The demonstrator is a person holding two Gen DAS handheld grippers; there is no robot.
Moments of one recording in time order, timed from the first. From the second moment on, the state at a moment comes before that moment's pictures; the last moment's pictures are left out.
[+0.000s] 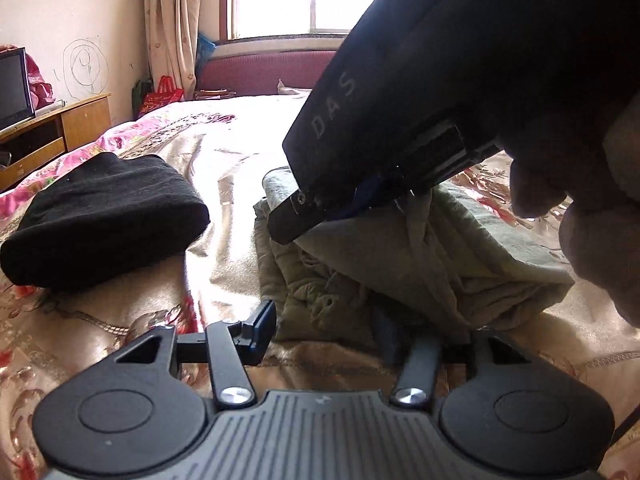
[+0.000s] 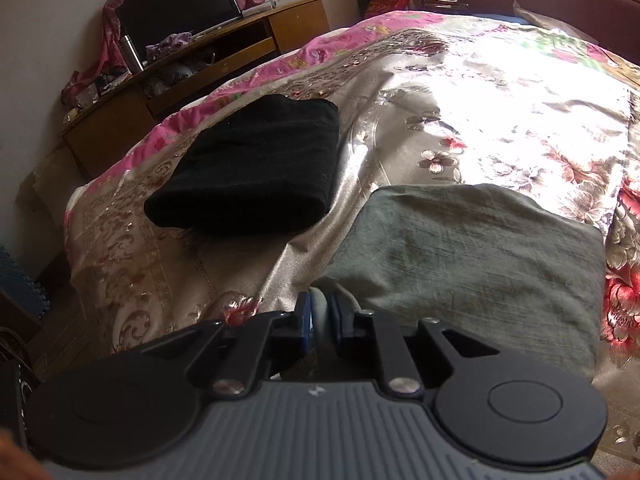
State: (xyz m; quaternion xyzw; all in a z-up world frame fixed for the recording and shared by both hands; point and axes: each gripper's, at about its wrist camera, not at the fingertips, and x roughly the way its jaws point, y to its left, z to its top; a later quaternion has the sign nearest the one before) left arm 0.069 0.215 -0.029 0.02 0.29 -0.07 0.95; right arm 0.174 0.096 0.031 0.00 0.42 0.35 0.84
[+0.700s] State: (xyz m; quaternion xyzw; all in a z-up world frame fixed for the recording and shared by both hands) left arm 0.046 0.234 0.031 0.09 0.26 -0.02 0.96; right arm 0.154 0.057 0.009 0.09 0.41 0.35 0.84
